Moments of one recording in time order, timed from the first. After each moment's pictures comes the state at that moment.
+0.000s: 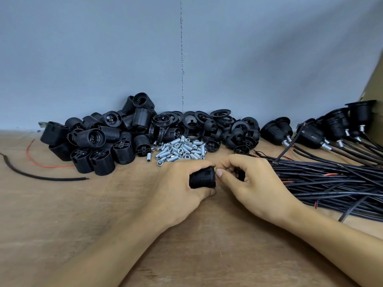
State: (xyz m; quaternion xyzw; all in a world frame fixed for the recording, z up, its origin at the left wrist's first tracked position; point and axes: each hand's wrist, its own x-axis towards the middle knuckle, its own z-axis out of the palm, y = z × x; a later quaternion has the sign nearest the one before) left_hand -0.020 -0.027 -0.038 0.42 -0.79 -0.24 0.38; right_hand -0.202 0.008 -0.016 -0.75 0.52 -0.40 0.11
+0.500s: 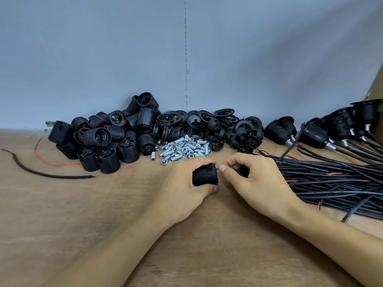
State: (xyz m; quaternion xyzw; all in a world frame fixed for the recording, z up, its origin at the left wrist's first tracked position) left_hand -0.020 -0.028 -0.039 0.44 -0.77 -0.24 0.38; right_hand -0.198 0.008 -0.016 -0.71 0.56 -0.41 0.11
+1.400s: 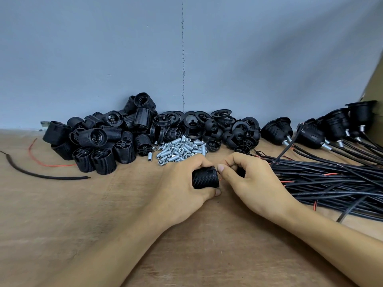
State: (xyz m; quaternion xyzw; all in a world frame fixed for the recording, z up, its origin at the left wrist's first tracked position) left_hand -0.022 -0.021 -0.032 0.43 -0.78 -0.26 0.38; right_hand -0.199 0.005 -0.019 -0.69 0.59 -0.40 0.16
